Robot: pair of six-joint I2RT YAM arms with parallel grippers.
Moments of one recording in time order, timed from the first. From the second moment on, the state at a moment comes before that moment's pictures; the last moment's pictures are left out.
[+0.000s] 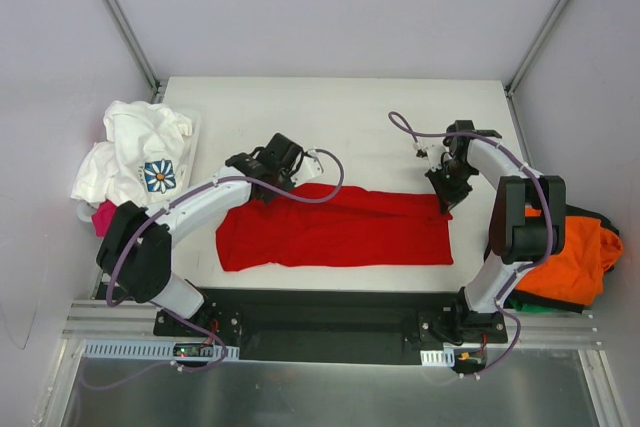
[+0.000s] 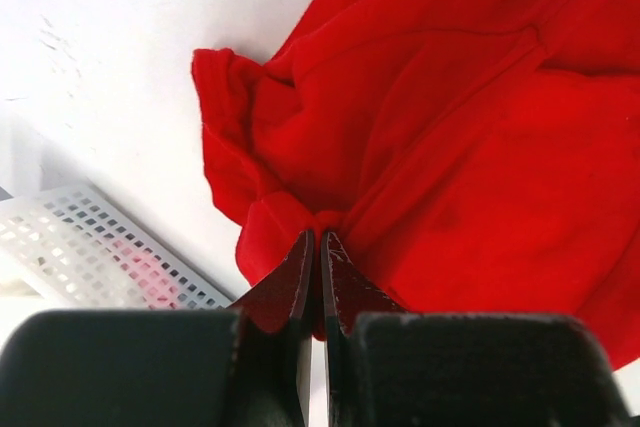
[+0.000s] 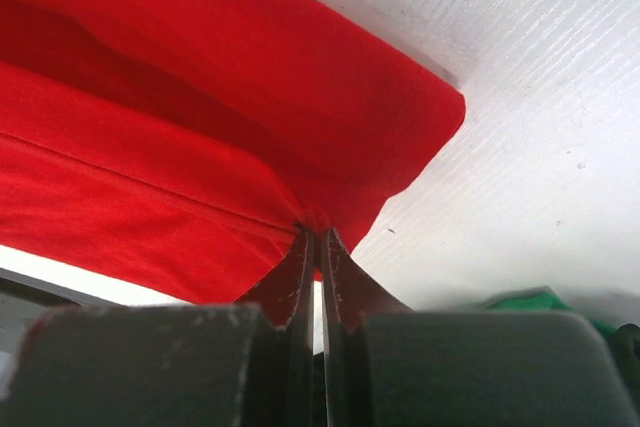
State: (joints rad) left arm -0.64 1.51 1.10 -0.67 -0.25 0.55; right arm 0.05 1.76 1.22 -0.98 -0.12 -0.47
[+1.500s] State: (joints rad) left arm -0.69 1.43 1.10 -0.77 -0.23 0.48; right arm 0.07 1.71 1.20 -0.98 -0.08 -0.49
